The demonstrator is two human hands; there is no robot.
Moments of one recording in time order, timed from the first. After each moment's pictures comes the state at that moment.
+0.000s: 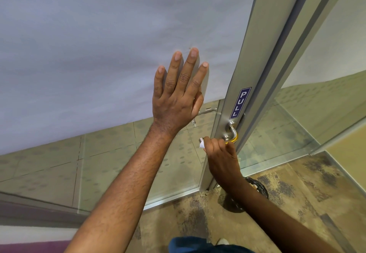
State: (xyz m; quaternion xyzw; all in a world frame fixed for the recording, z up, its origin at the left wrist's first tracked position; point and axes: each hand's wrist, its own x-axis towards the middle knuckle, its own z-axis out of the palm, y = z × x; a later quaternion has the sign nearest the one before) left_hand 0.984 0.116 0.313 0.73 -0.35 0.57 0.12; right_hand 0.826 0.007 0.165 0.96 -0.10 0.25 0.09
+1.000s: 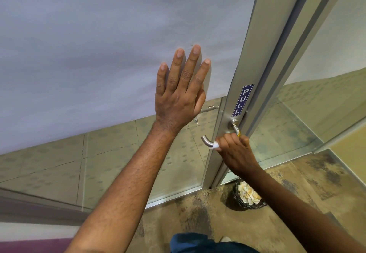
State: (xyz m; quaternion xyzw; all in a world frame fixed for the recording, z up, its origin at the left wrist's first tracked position) left_hand 0.981 0.116 0.317 0.74 -0.34 0.57 0.12; right_hand 0.813 -0.056 0.152 0.95 0.03 0.30 0.07
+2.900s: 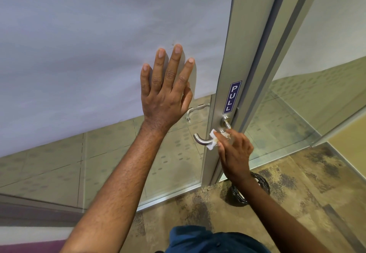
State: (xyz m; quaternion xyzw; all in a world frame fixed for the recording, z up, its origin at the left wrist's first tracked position) left_hand 0.987 0.115 0.312 0.74 -0.34 0.57 0.13; right_hand 0.792 -0.037 0.138 0.93 -0.21 0.26 -0.14
